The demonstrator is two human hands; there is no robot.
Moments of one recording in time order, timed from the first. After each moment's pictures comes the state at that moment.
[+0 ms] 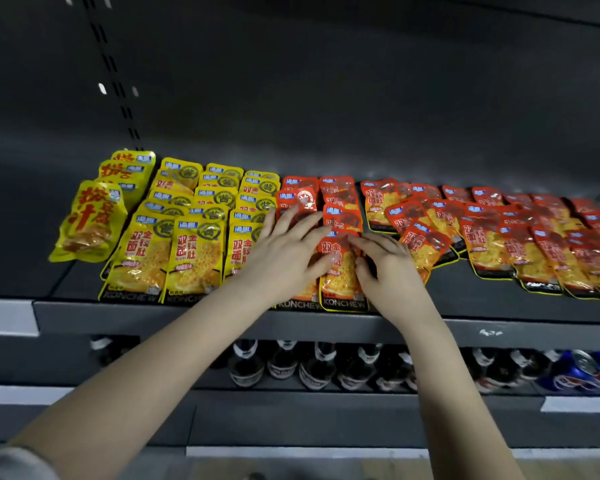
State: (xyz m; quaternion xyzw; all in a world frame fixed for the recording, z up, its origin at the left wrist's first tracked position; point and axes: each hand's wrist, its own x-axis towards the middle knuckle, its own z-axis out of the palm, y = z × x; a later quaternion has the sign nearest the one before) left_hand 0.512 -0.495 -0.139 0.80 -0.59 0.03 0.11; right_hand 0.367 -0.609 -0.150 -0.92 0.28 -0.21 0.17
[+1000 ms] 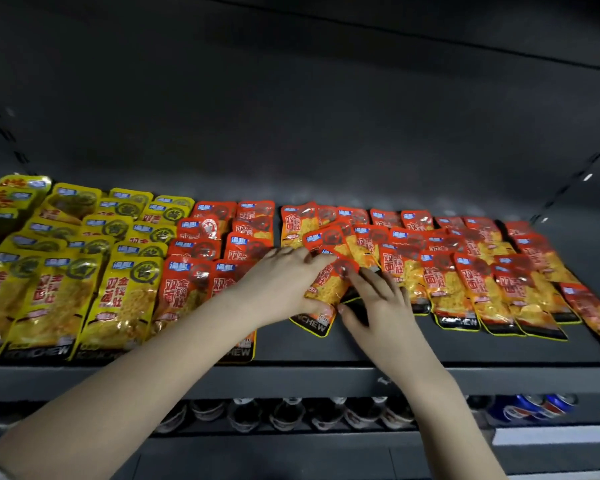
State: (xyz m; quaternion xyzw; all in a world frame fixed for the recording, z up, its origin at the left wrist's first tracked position) left_hand 0.438 -0.611 -0.114 0.76 -0.64 -0.04 0.06; right_hand 0.278 -0.692 -0.142 -0.93 0.33 -0.12 0.13
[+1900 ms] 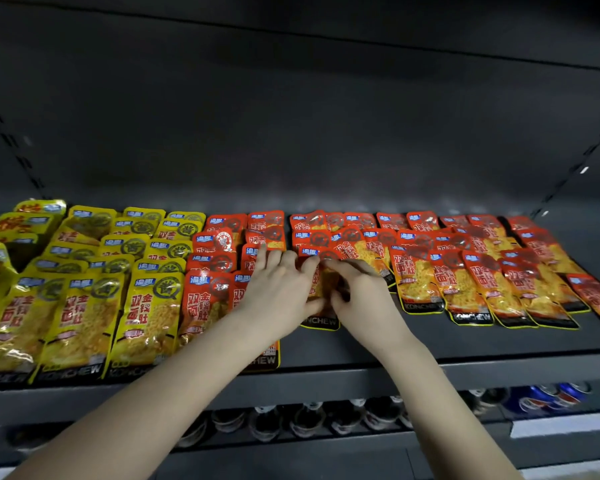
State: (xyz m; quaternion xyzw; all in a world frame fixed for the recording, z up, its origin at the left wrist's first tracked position) left_hand 0.445 -0.592 -0.121 0.82 -0.58 0.03 0.03; right_hand 0.328 -0.674 -0.126 -0.91 0.30 -0.19 0.22
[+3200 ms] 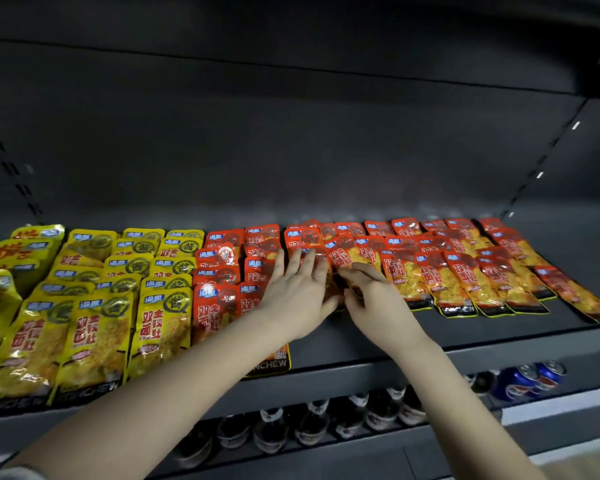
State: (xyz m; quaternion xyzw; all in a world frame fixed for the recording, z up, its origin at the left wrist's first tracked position) left_hand 0.444 -0.602 -0.122 0.79 -0.62 0.00 0.01; right_hand 0.311 -0.667 -0.117 -0.91 0.34 -0.17 0.18
